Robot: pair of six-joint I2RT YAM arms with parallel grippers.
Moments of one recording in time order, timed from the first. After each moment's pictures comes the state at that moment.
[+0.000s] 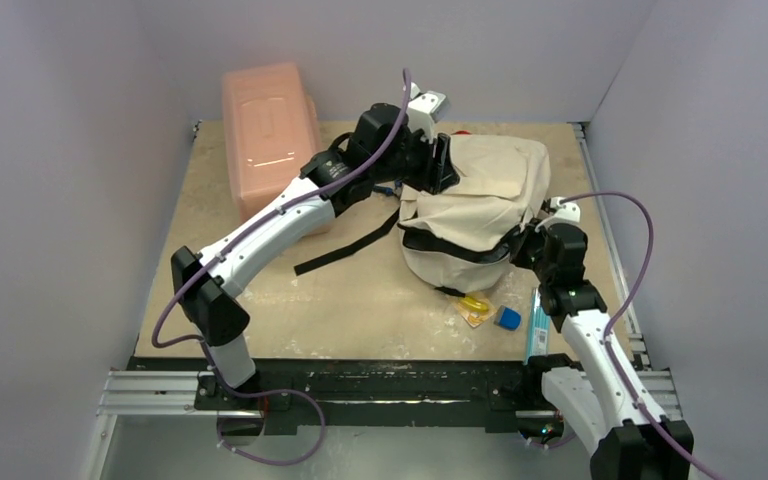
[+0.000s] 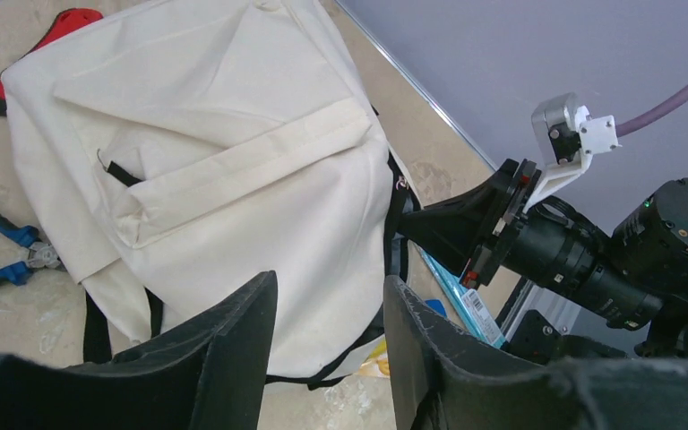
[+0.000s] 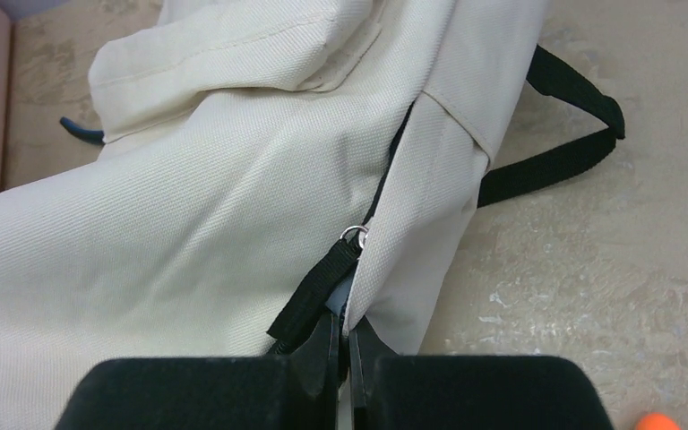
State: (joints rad) left arm -0.80 1.76 1.85 -0.47 0.17 -0.34; right arm 0.09 0.83 0.53 -0.15 0.03 0.33
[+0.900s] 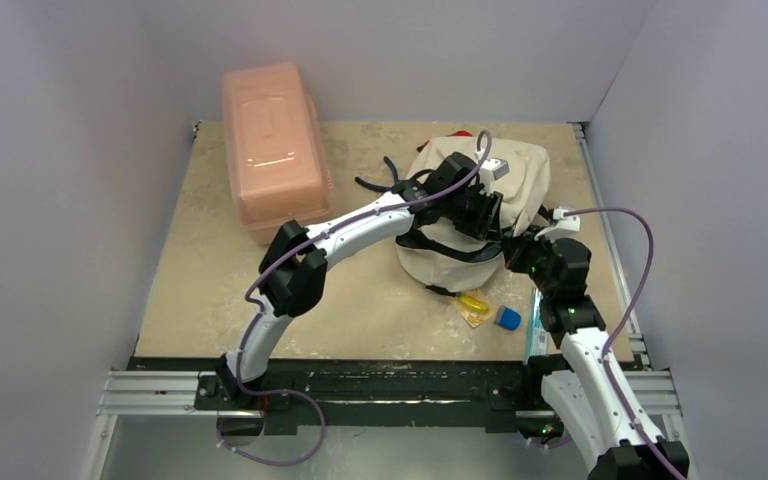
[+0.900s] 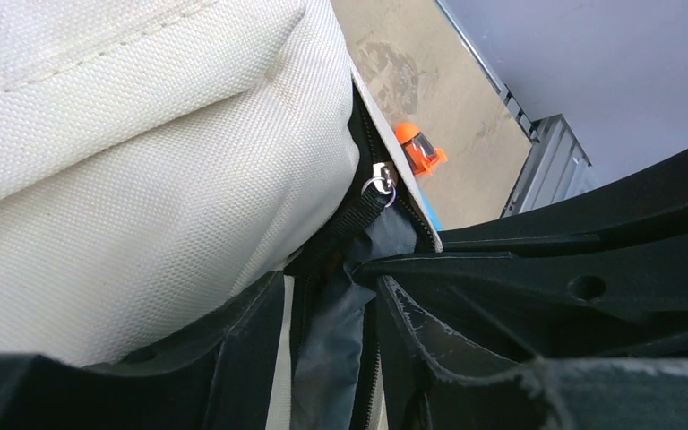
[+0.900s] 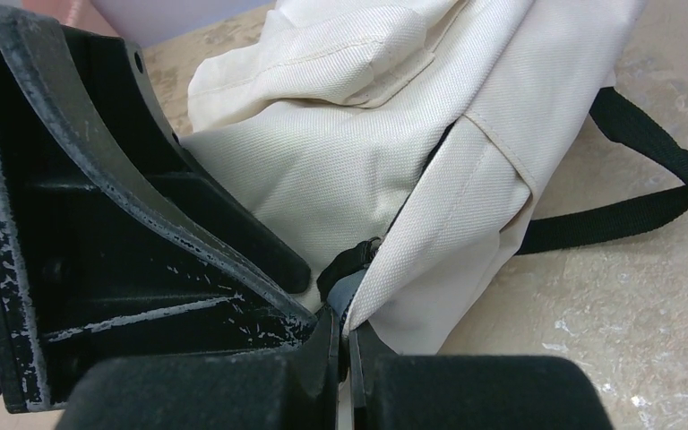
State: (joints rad) left arm -0.91 2.22 2.00 -0.38 0.38 -0.44; right arm 0.08 0.69 0.41 -0.01 -0.12 0.38
